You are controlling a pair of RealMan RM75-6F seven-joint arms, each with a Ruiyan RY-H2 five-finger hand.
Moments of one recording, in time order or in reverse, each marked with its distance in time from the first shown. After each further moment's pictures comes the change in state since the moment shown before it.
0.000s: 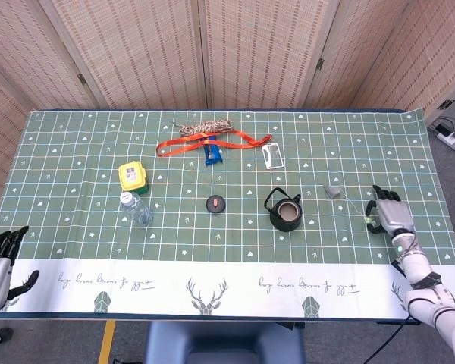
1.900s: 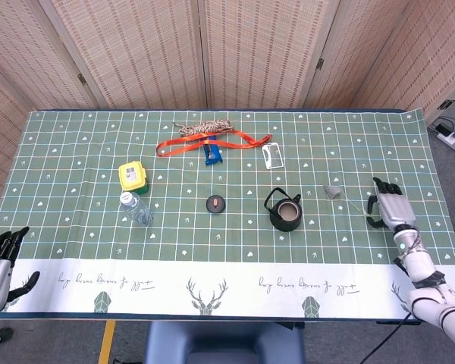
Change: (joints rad) left arm 0.008 0.000 0.007 0.005 0.027 0.020 -0.012; right arm -0.006 0.072 0.030 -0.119 0.015 0.071 -0.049
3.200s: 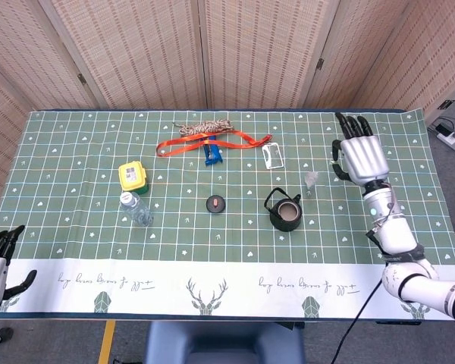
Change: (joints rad) left arm -0.006 0.013 -0.010 0.009 -0.028 -0.026 -0.048; right arm 0.188 0.357 0.201 -0.779 0.347 0.217 -0.701
